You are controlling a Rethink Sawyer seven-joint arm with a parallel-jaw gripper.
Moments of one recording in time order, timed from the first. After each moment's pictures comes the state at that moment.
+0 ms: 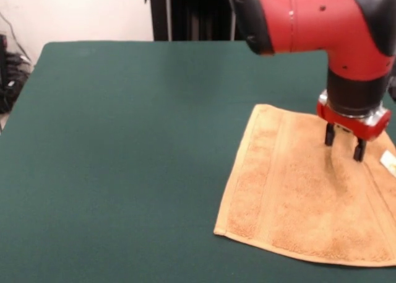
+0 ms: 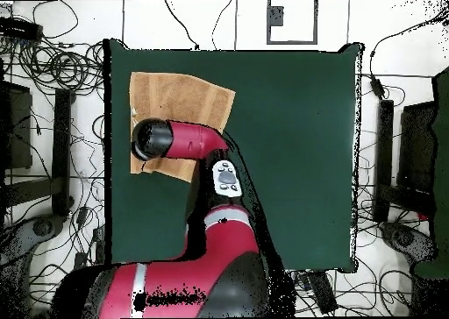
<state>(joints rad) 0.05 -0.28 0.07 1.33 0.14 0.57 2.53</state>
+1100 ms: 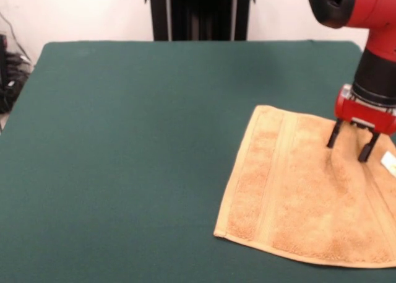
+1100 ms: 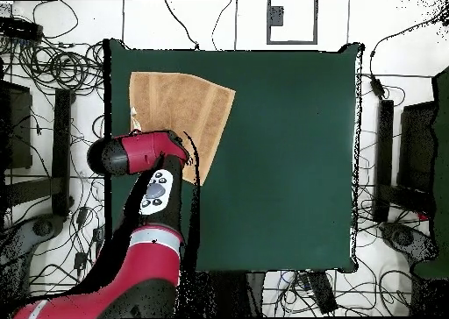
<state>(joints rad) 0.31 -0.23 -0.18 1.24 0.04 0.48 2.53</state>
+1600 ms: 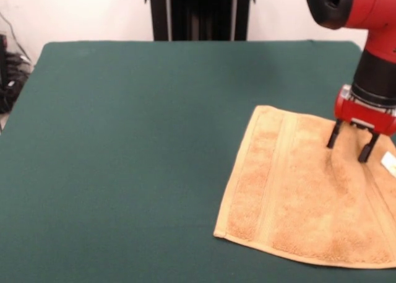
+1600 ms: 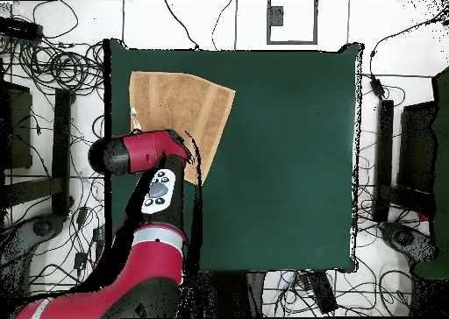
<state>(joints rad) 0.29 -0.23 -0.17 1.24 0.04 0.48 2.53</state>
